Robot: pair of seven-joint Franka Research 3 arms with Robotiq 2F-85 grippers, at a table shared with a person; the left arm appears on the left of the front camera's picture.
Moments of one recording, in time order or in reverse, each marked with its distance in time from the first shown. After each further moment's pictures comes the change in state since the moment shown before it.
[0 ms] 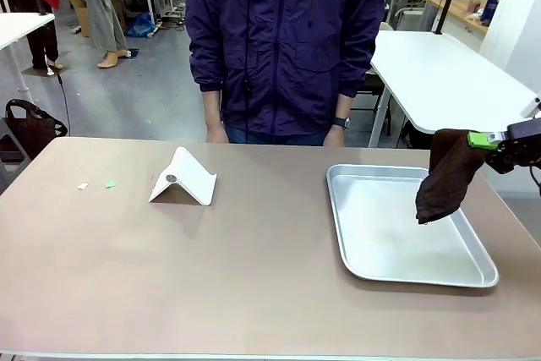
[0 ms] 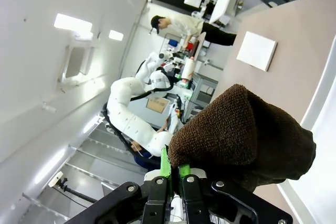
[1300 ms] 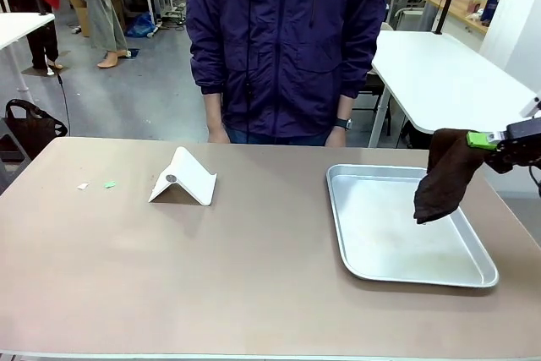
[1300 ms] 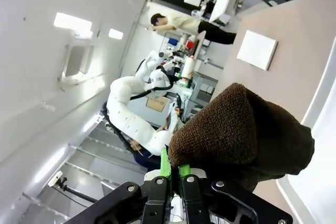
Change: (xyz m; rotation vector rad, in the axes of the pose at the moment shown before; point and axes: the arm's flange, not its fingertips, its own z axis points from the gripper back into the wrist) left arm 0.000 0.000 0.000 0.000 0.000 0.000; right arm 0.000 0.000 -0.002 -0.001 0.005 0.000
